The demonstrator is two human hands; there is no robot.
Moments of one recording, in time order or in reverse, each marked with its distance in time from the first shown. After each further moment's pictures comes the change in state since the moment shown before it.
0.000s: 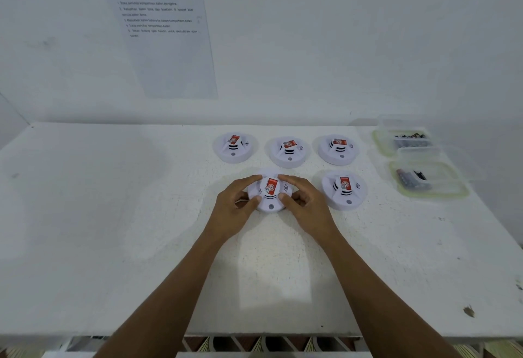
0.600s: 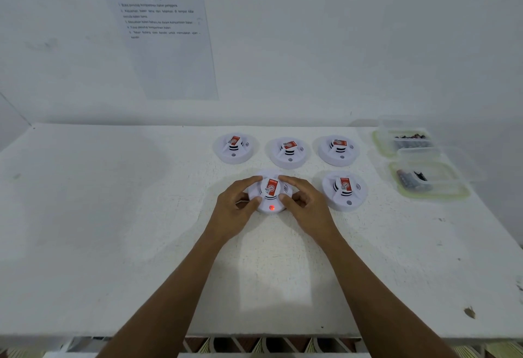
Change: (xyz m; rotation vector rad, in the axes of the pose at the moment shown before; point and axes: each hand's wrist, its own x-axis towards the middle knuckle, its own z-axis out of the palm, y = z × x) left_hand -0.001 0.002 0.000 -0.002 -0.005 0.014; right_hand -0.002 -0.002 0.000 0.008 0.004 0.002
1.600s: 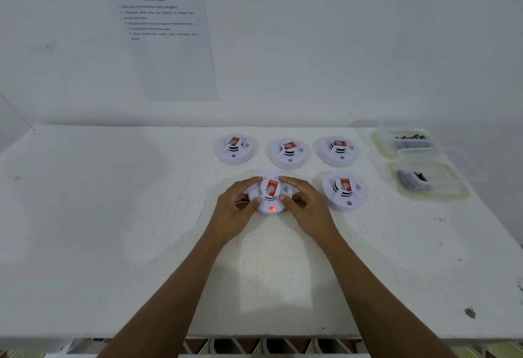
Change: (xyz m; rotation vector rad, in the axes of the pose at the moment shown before) left_hand 0.000 -0.002 0.000 -0.020 -0.011 -0.010; right_hand -0.001 -0.002 0.000 0.008 0.009 0.018
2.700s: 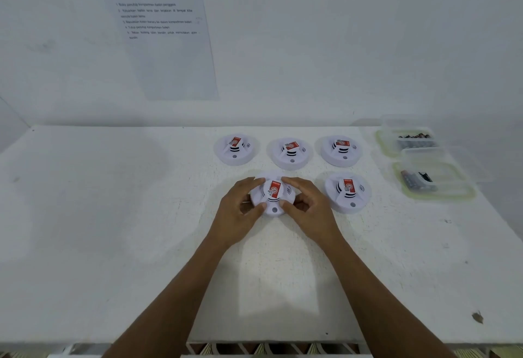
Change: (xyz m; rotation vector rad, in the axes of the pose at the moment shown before) left_hand 0.000 0.005 0.003 0.043 -0.006 0.008; right_hand 0.001 0.006 0.002 -0.083 0.020 -0.062
